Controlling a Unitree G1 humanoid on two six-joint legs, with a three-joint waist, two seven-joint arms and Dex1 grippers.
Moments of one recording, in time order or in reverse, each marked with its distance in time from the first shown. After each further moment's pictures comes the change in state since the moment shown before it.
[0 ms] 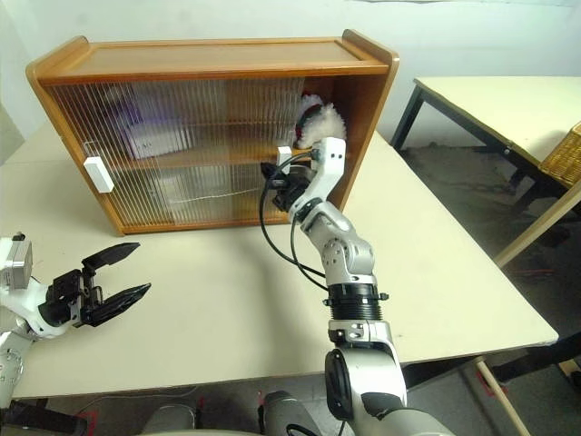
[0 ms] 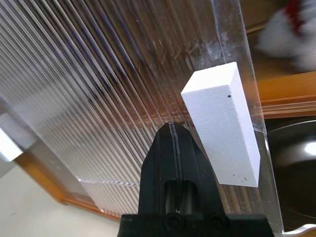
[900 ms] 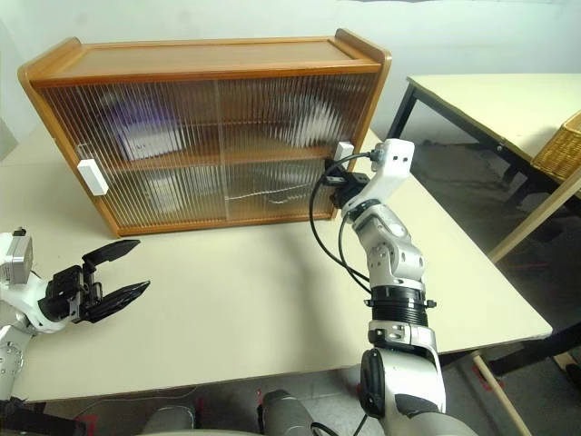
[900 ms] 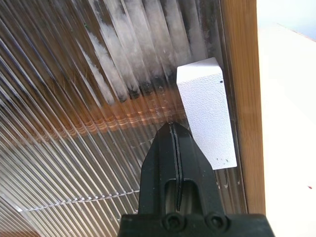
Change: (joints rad) left arm -0.032 0.010 0.000 0.030 0.000 0.004 -0.026; right arm 0.021 -0.163 -0.102 0.081 -0.047 -0.111 -0.050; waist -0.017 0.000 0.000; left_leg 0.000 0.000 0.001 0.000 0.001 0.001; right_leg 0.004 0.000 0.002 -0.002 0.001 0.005
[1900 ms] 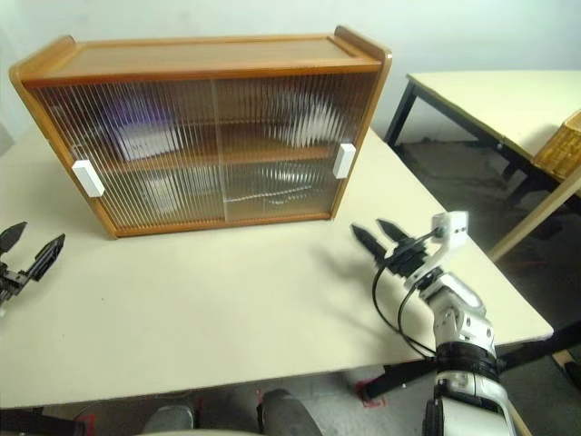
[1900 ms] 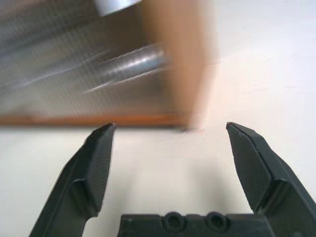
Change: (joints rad) left arm -0.072 0.042 0.300 0.419 0.205 -0.227 0.444; right arm 0.219 -0.259 -0.117 0.412 0.071 -0.309 0.579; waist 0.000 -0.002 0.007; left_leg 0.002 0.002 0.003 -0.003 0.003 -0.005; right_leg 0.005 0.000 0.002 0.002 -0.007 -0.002
